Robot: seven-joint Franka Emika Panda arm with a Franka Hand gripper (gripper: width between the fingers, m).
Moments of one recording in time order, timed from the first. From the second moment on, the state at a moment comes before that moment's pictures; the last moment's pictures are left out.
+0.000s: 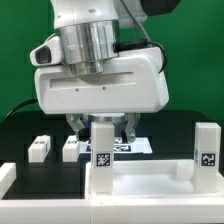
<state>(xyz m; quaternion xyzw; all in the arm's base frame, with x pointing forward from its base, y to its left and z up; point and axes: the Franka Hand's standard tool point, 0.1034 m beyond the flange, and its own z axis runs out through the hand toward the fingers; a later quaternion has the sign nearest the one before) 0.628 -0.044 0.106 -0.97 0.22 0.01 0.07</state>
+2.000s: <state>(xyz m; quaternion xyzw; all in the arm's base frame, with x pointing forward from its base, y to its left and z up) 0.639 -0.058 0.102 -0.74 0.67 0.05 0.07</state>
